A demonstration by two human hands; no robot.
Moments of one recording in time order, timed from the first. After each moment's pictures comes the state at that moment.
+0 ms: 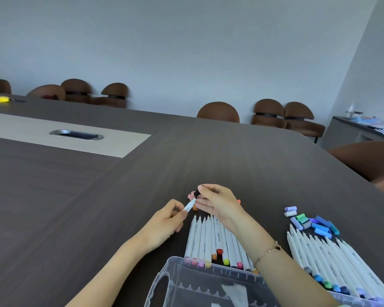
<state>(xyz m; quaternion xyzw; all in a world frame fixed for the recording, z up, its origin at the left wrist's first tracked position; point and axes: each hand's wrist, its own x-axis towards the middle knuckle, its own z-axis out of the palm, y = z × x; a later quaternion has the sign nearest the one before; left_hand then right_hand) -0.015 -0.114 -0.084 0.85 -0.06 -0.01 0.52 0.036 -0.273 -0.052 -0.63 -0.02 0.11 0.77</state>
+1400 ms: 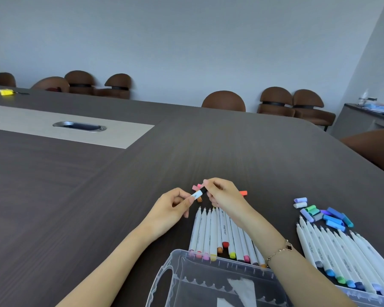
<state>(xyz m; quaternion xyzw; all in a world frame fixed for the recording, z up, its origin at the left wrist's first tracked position) -0.001 -0.114 -0.091 0.83 -0.09 0.05 0.55 0.047 -0.278 -0.069 -0.79 -0.10 0.06 0.60</state>
